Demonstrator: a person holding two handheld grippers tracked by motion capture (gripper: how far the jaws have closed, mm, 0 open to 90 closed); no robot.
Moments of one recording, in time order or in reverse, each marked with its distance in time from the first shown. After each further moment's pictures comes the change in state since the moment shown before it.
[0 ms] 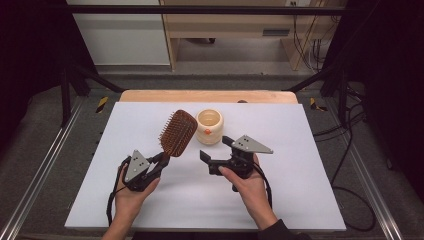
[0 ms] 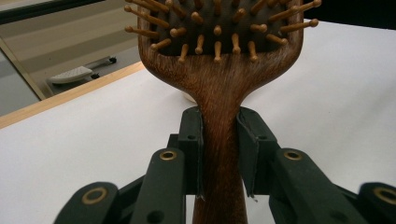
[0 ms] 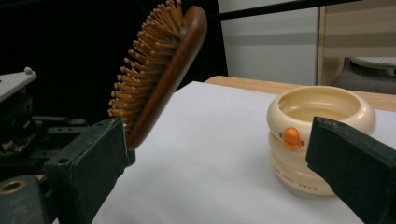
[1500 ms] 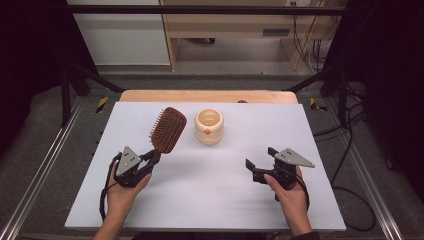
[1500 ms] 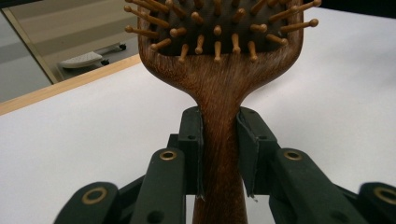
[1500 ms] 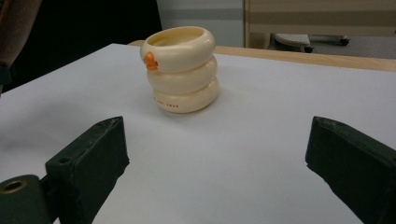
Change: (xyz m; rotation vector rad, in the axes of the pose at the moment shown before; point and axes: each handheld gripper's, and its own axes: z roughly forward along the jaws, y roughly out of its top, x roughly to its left) left arm 0.025 -0.007 -0.006 0.030 0.031 -0.040; right arm -0.082 -0.042 -0.081 0.088 -0.242 -0.035
